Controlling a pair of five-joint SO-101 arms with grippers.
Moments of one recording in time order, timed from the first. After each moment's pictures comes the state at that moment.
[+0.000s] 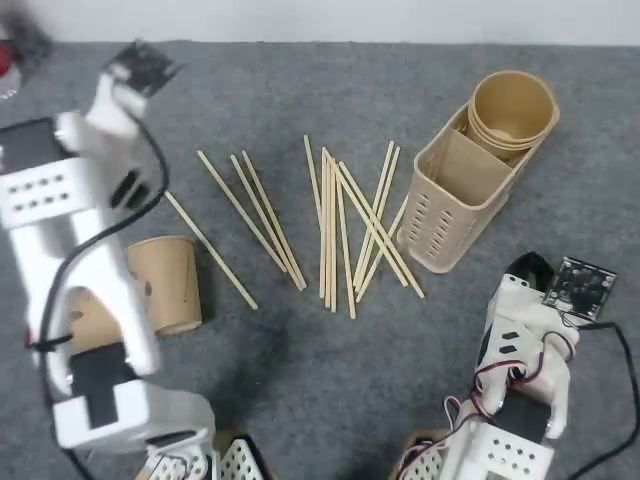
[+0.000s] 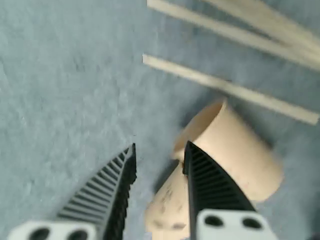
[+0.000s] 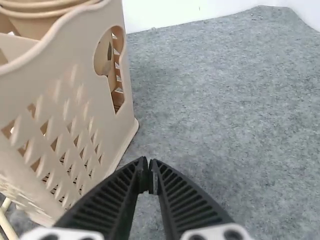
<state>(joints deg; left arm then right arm) -24.7 -0.4 -15.0 99.0 -46.1 17.7 -103.2 90.7 44.7 -0.5</state>
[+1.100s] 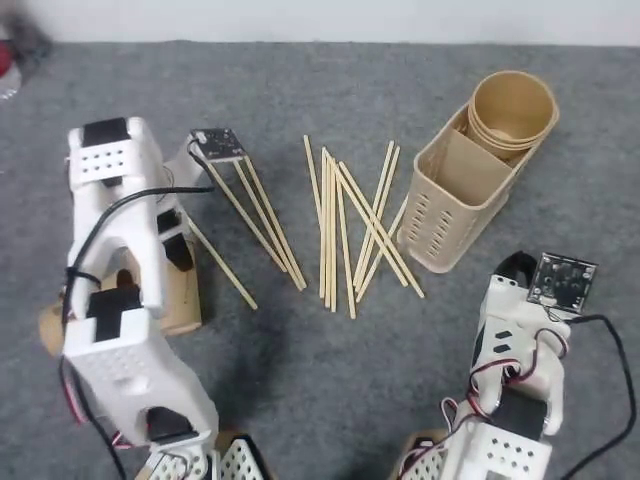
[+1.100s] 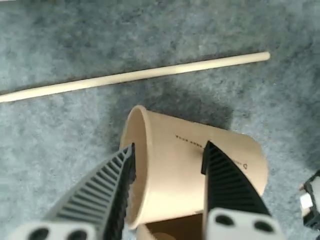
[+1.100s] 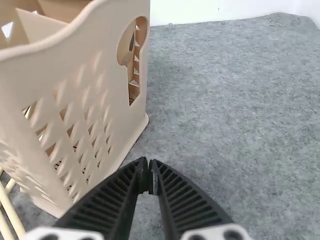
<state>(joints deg) -18.5 20.5 -8.5 98.9 -65.2 14.9 -103.2 91.7 44.4 3.6</state>
